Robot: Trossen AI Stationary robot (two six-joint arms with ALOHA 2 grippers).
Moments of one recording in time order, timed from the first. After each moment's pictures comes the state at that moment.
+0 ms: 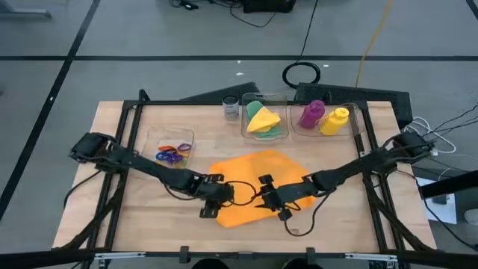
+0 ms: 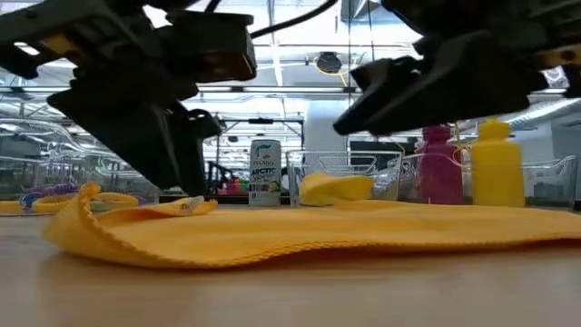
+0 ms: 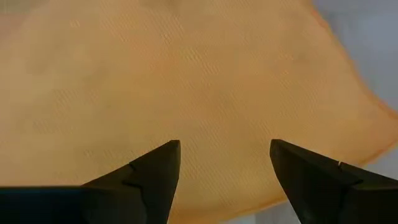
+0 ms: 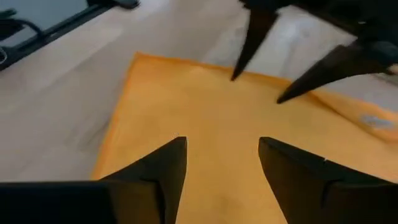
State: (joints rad) left arm -0.37 1.81 1.10 -0.34 0.03 -0.29; right arm 0.42 1.71 0.92 0.28 0.13 -0.12
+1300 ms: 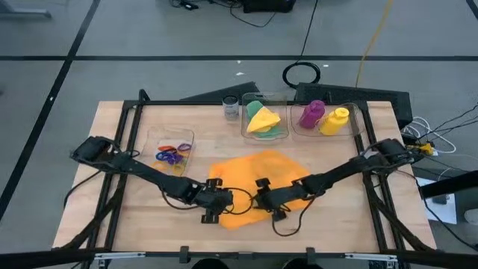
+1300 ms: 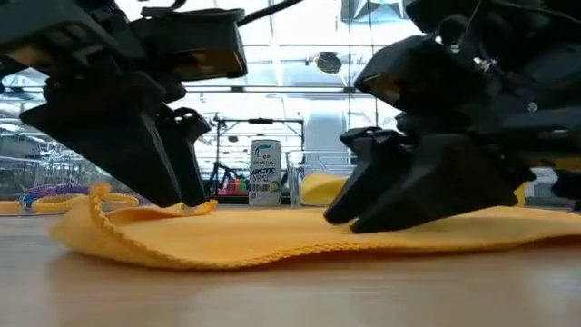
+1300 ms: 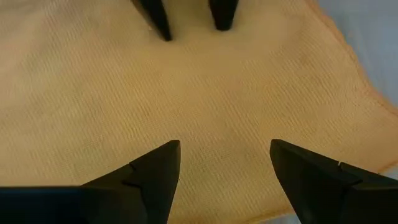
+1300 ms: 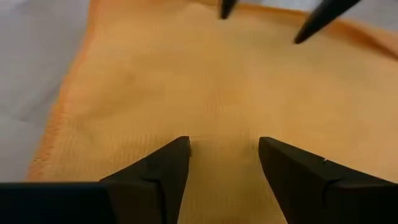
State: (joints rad) left arm -0.46 1.85 1.10 -0.28 -0.13 -0.37; right arm 0.41 1.93 0.93 0.34 0.12 -0.05
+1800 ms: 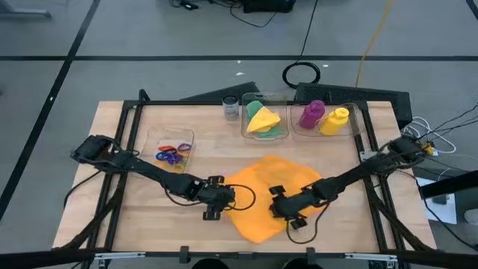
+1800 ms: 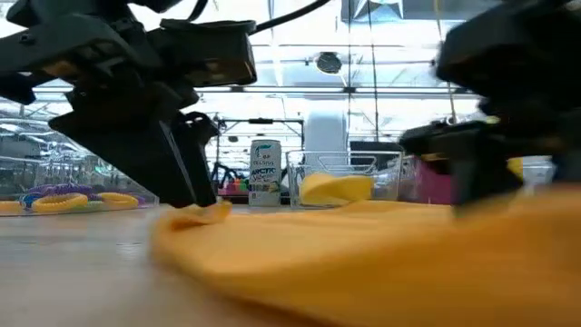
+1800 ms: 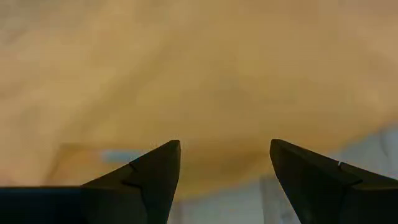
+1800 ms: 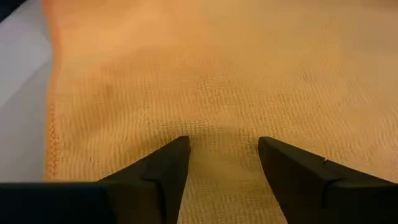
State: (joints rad) left arm -0.41 1.85 1.10 -0.29 -0.11 -0.33; right arm 0.51 1.84 0.93 0.04 0.03 0.08
